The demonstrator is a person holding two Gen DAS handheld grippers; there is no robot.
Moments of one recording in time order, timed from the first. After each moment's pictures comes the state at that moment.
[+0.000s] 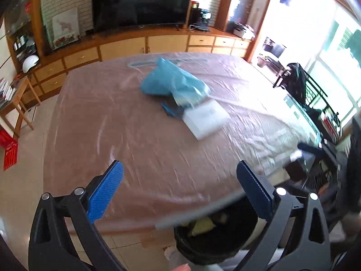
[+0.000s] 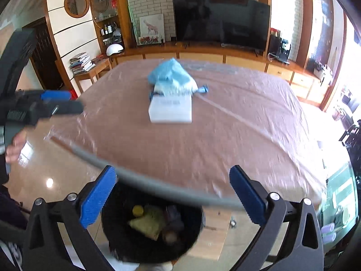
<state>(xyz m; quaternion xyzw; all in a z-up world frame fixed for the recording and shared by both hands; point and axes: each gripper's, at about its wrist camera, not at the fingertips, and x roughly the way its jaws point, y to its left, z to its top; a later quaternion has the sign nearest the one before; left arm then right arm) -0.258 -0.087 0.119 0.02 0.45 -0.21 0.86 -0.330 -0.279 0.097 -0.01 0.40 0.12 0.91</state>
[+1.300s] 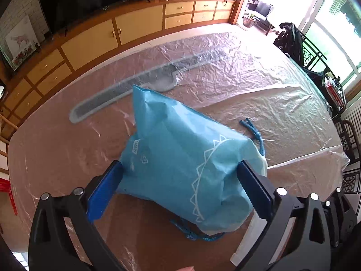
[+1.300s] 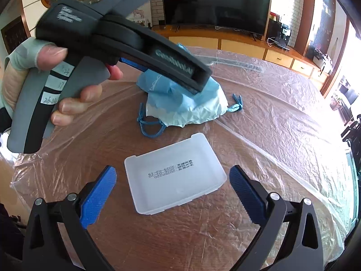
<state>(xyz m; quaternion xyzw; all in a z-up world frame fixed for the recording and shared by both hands) -0.034 -0.177 0.051 0.14 0.53 -0.28 0.79 -0.151 -0.226 0.041 -0.01 0.46 0.08 0.89</state>
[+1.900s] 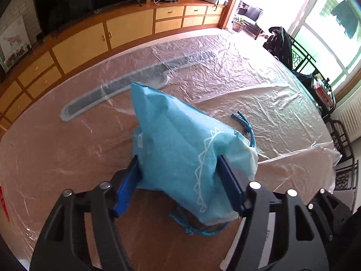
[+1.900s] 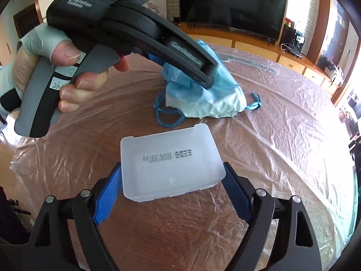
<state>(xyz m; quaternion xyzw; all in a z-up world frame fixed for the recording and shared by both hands) -0.041 -0.166 0.052 0.10 0.52 -0.32 0.79 -0.163 -0.214 0.032 -0.03 0.46 0.12 0.88</state>
